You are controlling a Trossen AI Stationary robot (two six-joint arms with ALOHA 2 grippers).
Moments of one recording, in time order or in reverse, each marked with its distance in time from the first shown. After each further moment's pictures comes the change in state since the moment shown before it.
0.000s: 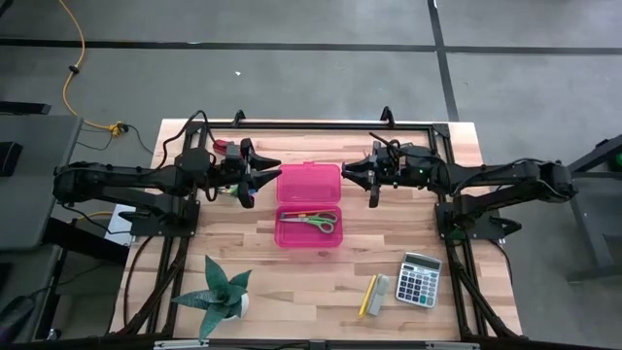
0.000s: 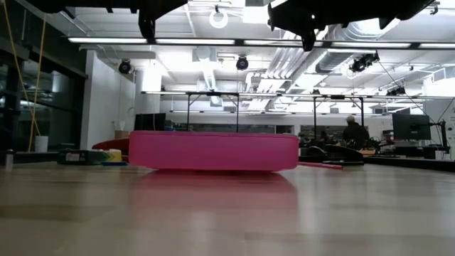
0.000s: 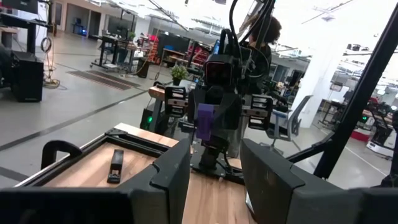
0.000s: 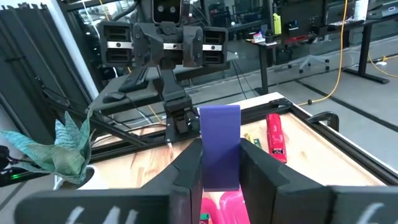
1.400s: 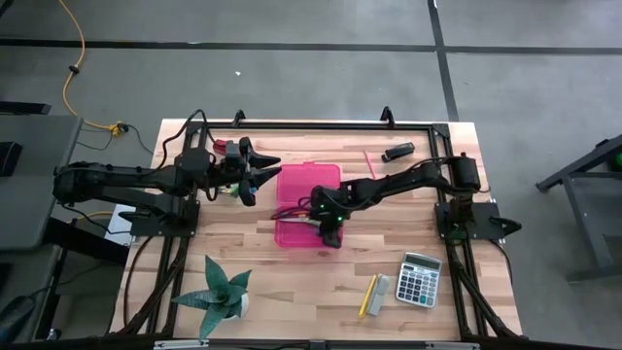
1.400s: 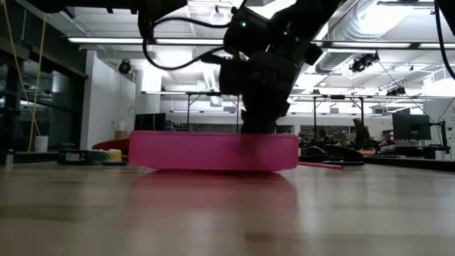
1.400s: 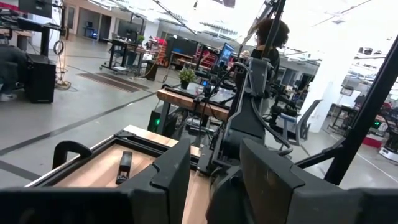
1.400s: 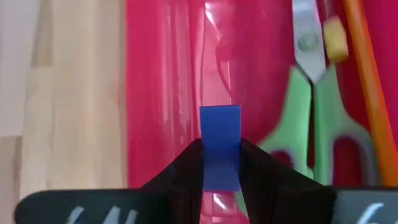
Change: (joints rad) left arm 0.000 0.000 0.000 0.004 -0.042 0.000; right arm 0.135 0.843 0.563 -0.739 -0.273 -0.036
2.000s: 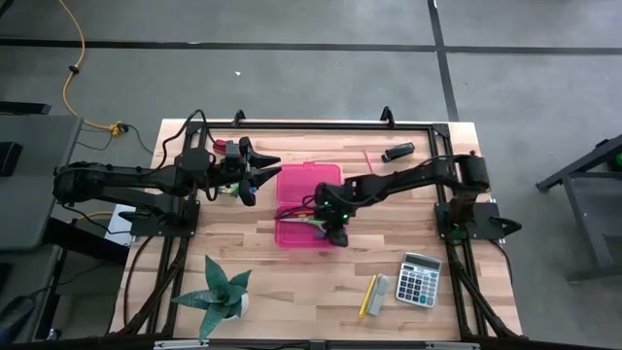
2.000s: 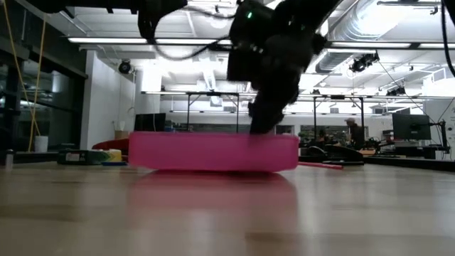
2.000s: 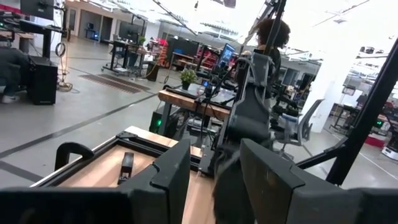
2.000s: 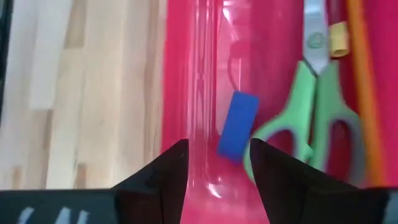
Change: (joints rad) left arm 0.000 0.000 0.000 0.000 -0.005 0.009; right arm -0.011 -0.078 0.000 -0.096 -0.033 -0.072
